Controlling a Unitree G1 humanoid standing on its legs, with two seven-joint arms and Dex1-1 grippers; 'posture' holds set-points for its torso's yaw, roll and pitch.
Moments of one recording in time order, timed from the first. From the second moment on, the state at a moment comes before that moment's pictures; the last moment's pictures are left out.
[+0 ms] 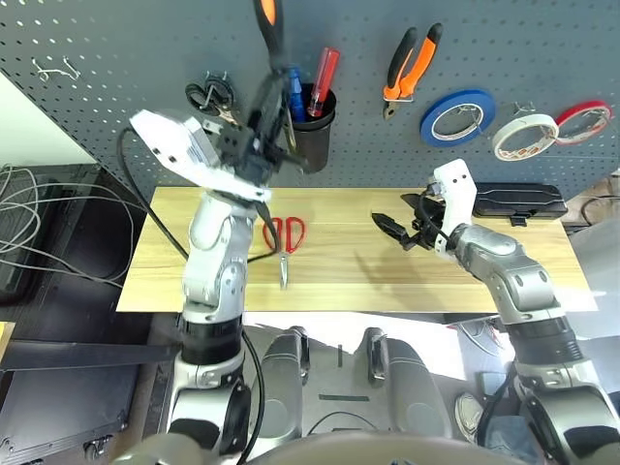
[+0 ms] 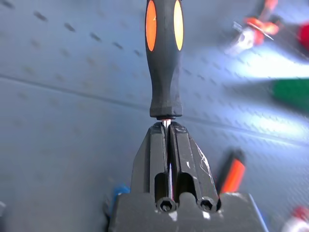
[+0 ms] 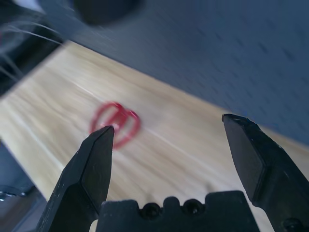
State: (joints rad) left arm -0.58 0.05 0.15 -0.17 -0.40 -0.04 -0.28; right arm -0.36 -0.29 0.08 -0.06 0.23 0.43 0.62
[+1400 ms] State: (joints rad) left arm -0.67 -0.02 0.05 0.02 -0.31 -0.16 -0.24; right arm -0.38 -0.26 0.10 -0.07 0.24 0.32 0.63
